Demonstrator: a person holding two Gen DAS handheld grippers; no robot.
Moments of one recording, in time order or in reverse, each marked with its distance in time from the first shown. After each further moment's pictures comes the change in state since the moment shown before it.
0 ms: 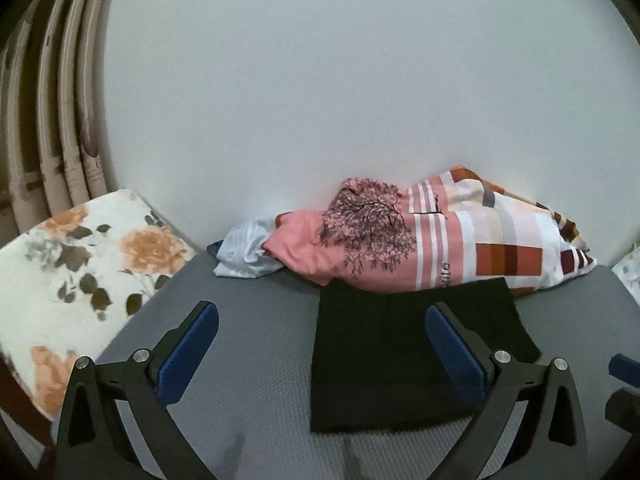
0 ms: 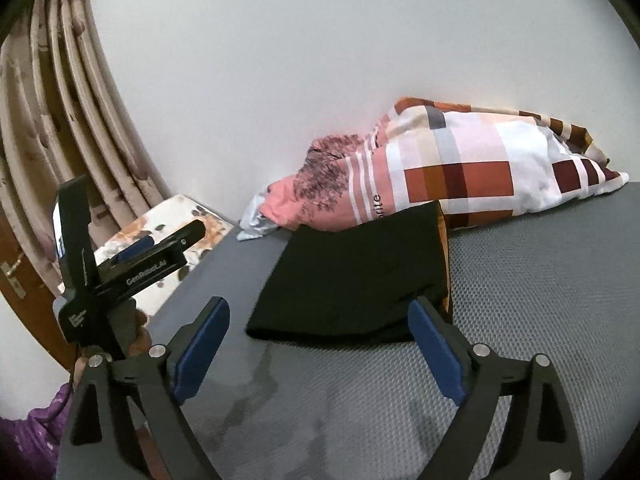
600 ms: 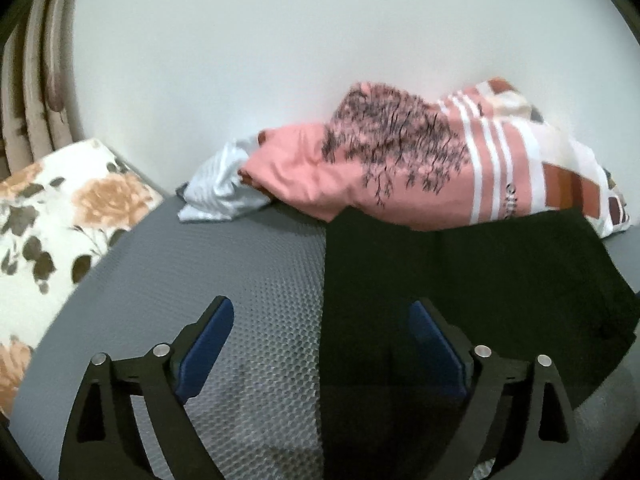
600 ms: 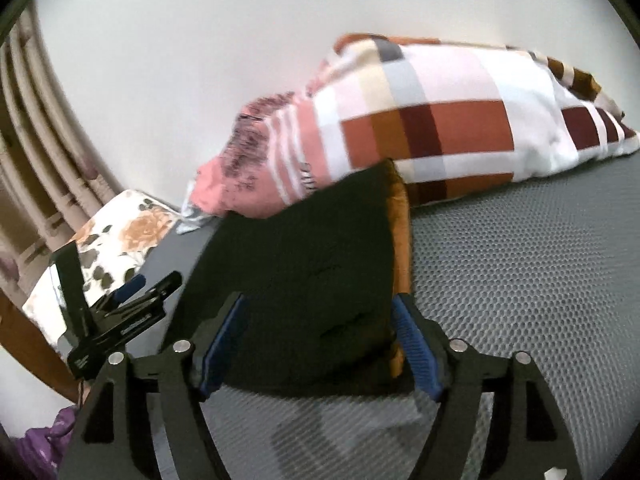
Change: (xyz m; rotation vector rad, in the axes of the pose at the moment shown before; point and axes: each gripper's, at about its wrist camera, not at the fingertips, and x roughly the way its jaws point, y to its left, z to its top) left arm 0.147 0.012 -0.065 0.024 0.138 -0.011; right arm 0.108 -0.092 0.005 0.087 0.111 -0.069
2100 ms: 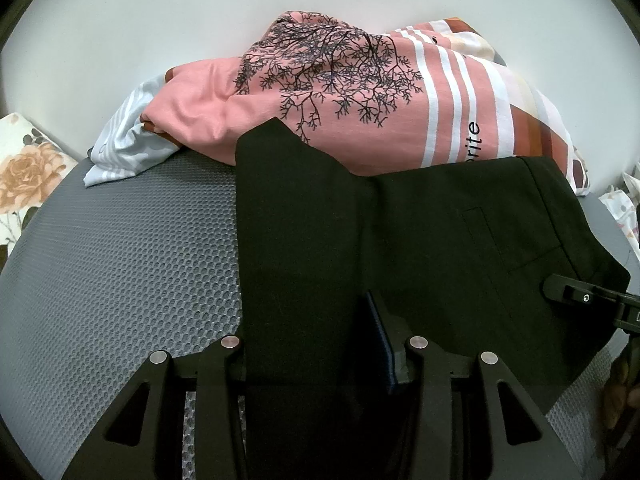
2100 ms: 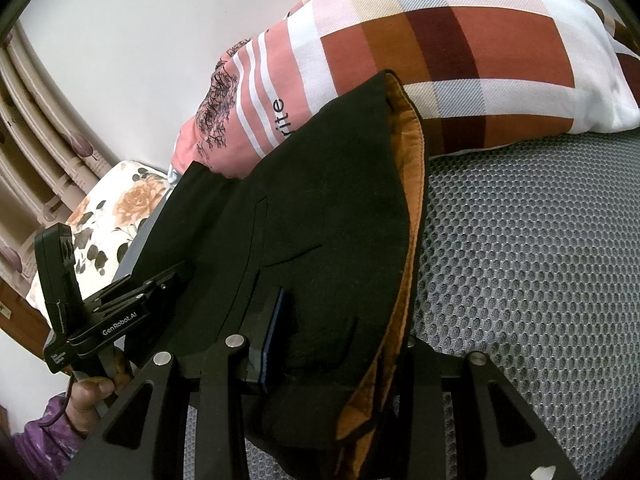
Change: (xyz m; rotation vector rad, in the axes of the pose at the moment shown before) left arm 0.066 -0.024 -0.011 0.032 0.203 -0.257; right arm 0.093 -0.023 0.002 0.014 0.171 0.063
